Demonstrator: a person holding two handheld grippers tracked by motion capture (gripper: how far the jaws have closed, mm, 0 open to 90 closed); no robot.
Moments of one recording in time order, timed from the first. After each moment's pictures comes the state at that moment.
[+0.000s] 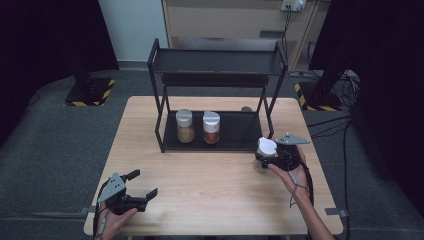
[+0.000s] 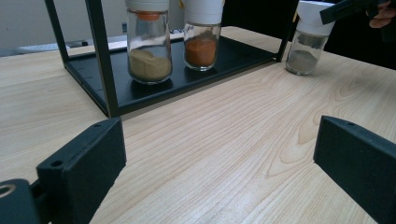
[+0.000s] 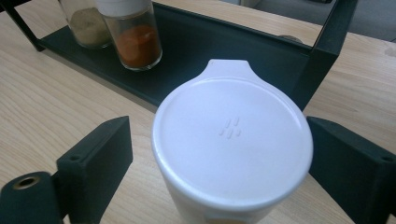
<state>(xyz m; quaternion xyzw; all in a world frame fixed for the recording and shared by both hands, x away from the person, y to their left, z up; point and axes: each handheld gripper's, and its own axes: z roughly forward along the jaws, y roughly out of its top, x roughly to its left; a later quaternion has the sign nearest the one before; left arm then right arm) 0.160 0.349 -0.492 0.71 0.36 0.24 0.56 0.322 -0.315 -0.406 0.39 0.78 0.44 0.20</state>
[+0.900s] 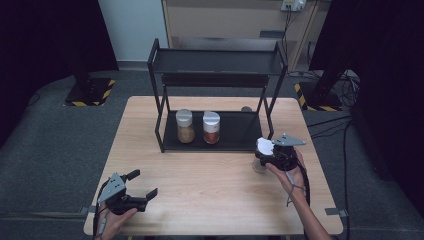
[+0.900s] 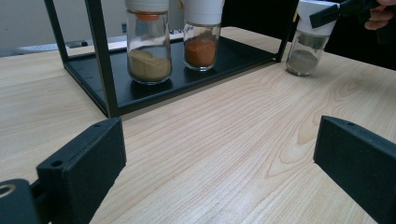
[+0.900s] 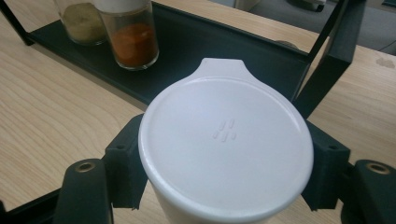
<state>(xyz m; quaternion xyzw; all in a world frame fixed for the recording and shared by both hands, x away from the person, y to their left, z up) 0.161 0.349 -0.492 0.71 0.36 0.24 0.56 0.317 -0.304 -0.409 0.38 0.79 0.43 0.23</state>
